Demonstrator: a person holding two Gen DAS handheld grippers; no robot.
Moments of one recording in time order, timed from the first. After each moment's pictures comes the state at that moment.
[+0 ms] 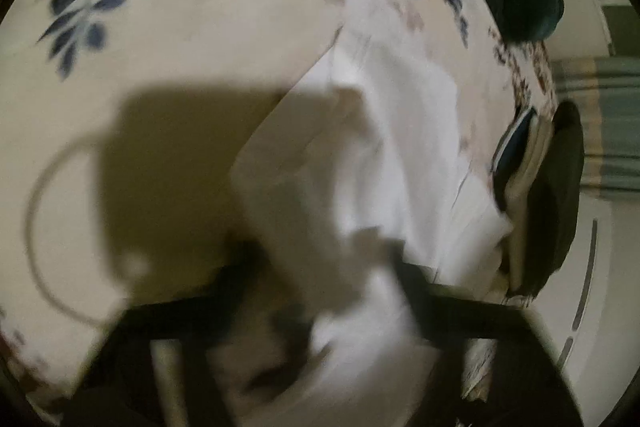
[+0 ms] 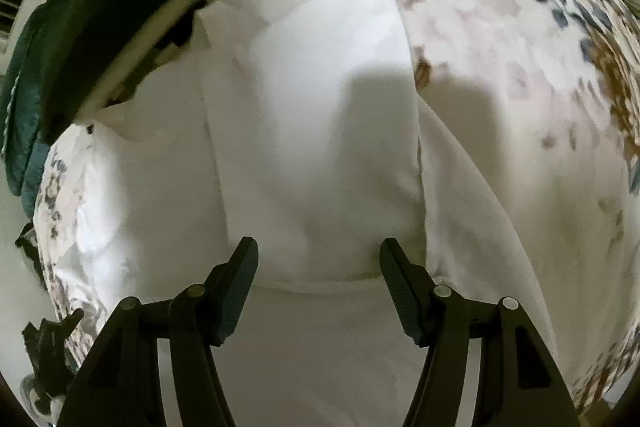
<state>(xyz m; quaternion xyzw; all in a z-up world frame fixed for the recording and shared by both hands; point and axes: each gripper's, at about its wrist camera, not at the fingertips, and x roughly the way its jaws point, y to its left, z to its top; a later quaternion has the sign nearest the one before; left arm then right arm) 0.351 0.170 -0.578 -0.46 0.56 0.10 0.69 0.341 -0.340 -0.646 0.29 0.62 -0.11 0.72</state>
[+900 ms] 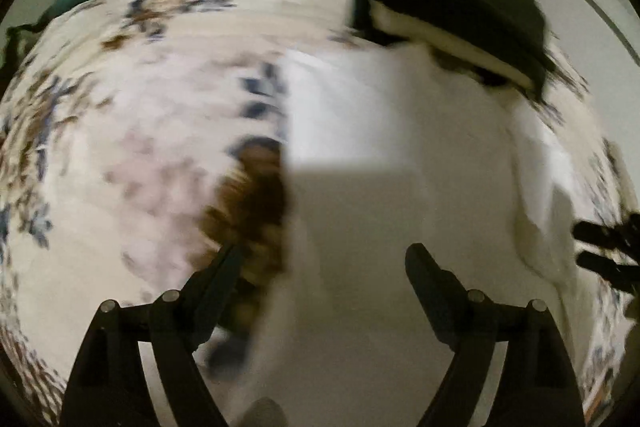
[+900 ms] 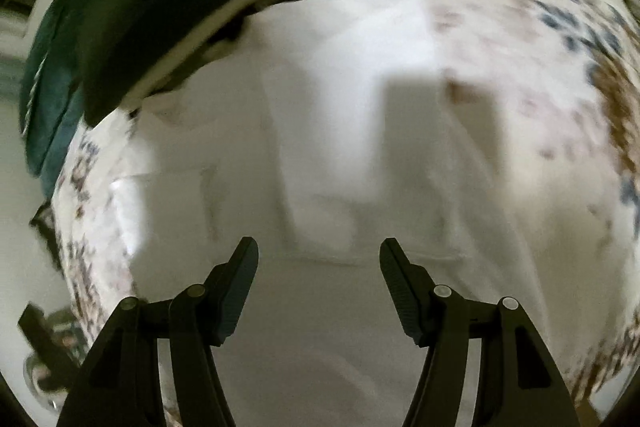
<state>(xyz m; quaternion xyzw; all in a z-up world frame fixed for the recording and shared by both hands) 0.350 0.021 -0.522 -0.06 0.57 -0.03 0.82 0.348 -0.331 -0.602 0.28 0.63 -0.05 0.73</state>
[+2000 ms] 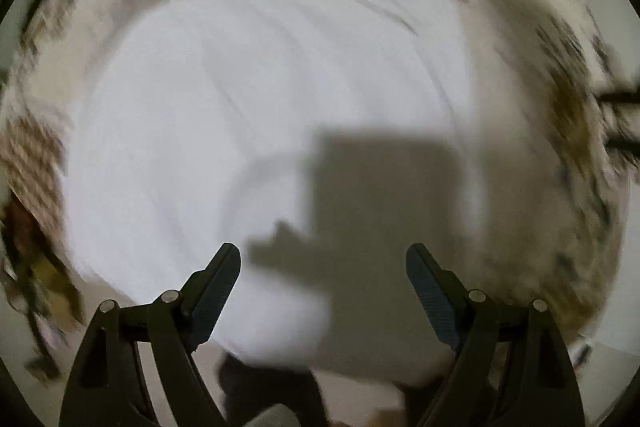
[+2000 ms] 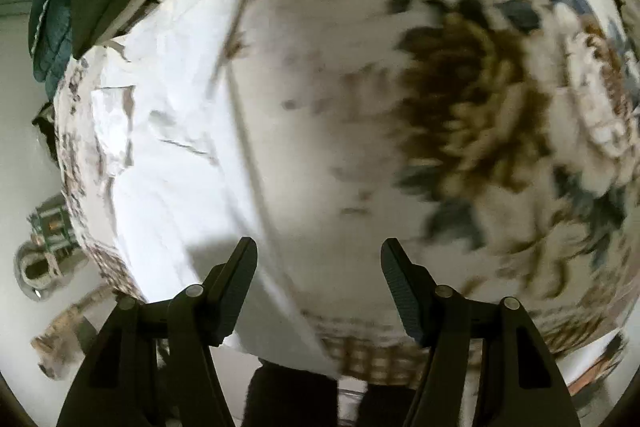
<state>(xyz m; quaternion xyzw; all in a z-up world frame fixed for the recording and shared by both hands) 0.109 -0.256 -0.502 -0.07 0.70 0.03 0.71 0.257 -0.585 -0.585 0.20 0.75 0.06 0.63</state>
